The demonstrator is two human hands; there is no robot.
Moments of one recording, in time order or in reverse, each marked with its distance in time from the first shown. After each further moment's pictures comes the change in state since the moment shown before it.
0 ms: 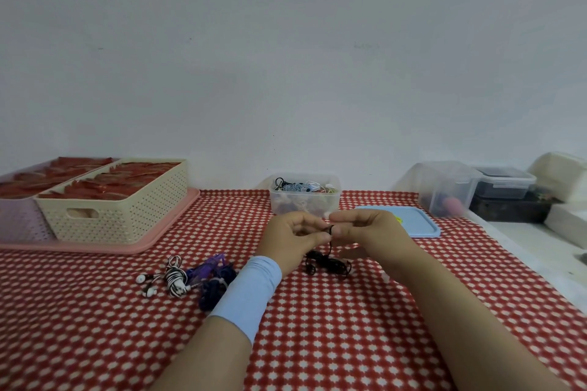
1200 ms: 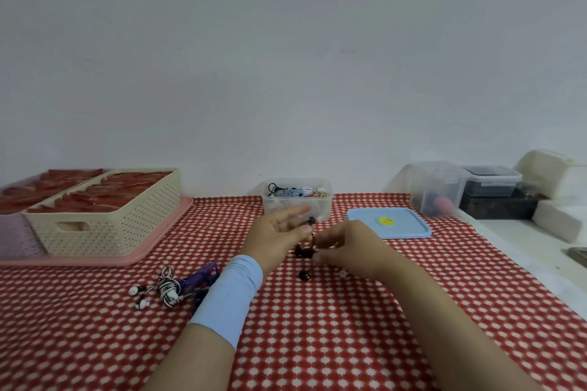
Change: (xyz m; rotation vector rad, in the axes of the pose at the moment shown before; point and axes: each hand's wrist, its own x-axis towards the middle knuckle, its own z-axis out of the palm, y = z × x) left_hand 0.001 0.015 -0.014 -0.180 -0.035 -0.072; right_hand 0.005 0.004 0.005 -0.609 -0.132 -0.105
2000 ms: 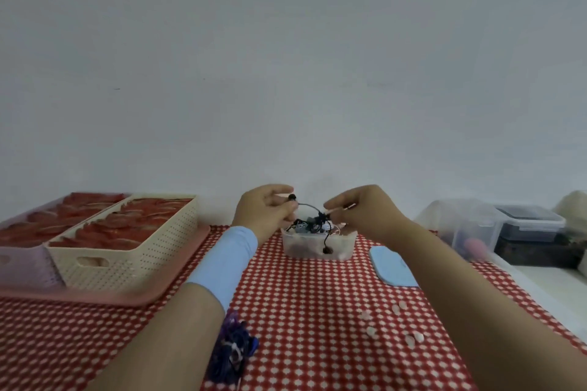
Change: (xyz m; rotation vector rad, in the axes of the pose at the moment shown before) left_hand 0.083 0.053 -0.064 0.055 0.224 -0.055; right_hand 0.085 -0.069 -0.057 0.084 0.183 -0.025
